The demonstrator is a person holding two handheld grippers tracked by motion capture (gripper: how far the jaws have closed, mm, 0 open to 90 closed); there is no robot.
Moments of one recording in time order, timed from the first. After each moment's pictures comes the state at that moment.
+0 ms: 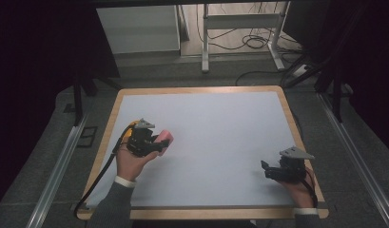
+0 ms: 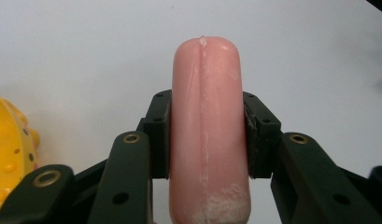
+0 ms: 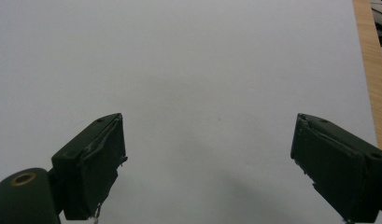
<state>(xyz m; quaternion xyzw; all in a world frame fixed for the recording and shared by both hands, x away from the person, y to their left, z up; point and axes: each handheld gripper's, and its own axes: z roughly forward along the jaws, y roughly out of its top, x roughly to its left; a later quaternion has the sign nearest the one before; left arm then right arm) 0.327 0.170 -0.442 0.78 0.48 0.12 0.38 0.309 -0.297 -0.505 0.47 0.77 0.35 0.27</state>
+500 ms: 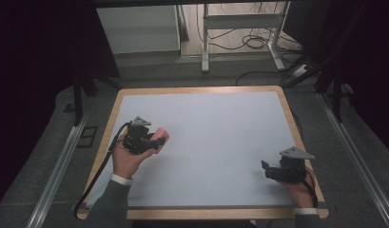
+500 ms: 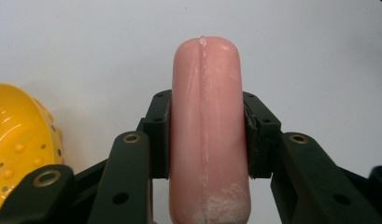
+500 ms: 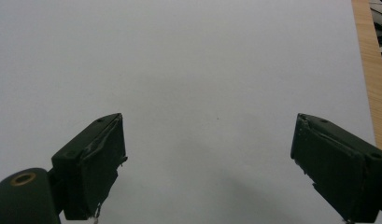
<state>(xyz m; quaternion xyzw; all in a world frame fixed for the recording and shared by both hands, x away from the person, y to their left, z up) 0.331 0.180 -0.438 0.78 0.48 0.13 0.38 0.309 -0.298 -0.505 0.47 0.77 0.35 0.27</state>
